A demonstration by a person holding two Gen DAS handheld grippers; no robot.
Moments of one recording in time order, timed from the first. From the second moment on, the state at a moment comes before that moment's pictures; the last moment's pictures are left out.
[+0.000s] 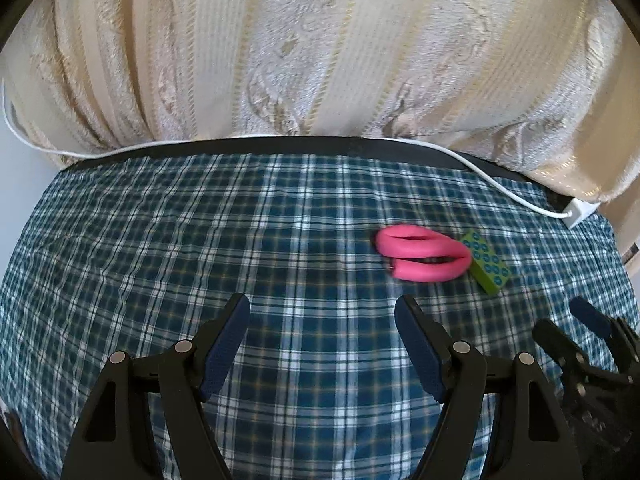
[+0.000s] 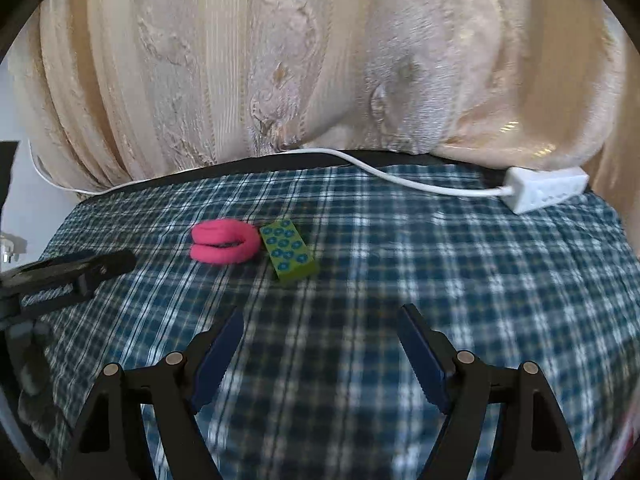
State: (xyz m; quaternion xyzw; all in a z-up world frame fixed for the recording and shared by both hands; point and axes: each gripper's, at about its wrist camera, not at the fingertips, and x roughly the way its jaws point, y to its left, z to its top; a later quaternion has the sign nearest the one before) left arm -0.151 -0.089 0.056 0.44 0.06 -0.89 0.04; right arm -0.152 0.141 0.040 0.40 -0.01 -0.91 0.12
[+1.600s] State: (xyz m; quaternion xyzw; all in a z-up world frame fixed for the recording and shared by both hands) left arm -0.204 -0.049 0.021 0.47 0.12 -0.87 -0.05; right arm -0.121 0.166 0.011 0.43 -0.01 -0.90 0.11
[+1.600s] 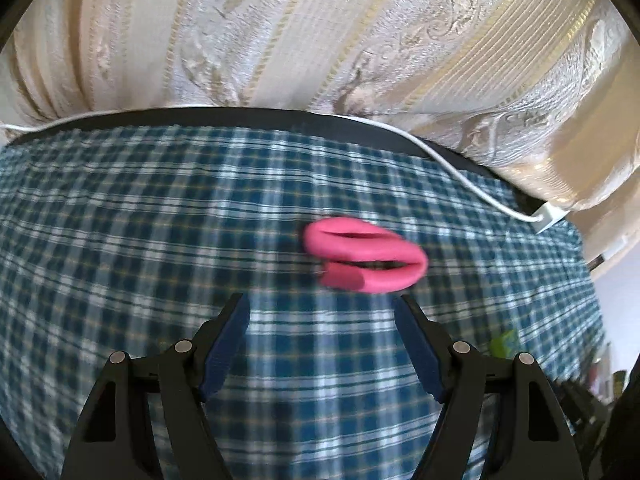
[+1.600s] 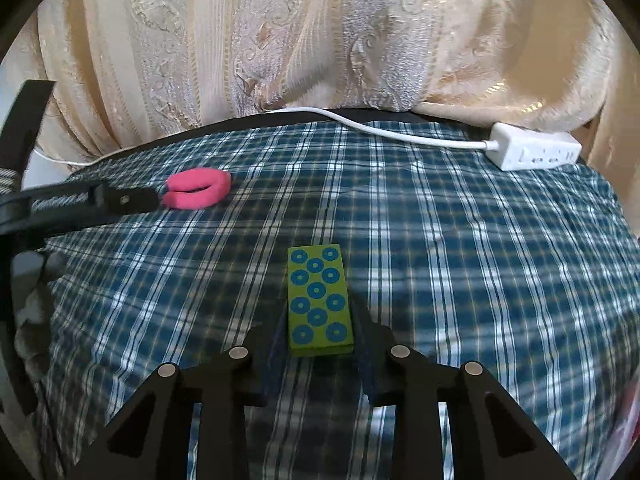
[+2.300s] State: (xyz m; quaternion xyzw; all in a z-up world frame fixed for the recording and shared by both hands) left arm -0.243 -0.010 0.005 0.46 0.06 -0.89 -0.05; right arm -0.122 0.176 0.011 0.43 -0.04 -0.89 0.12
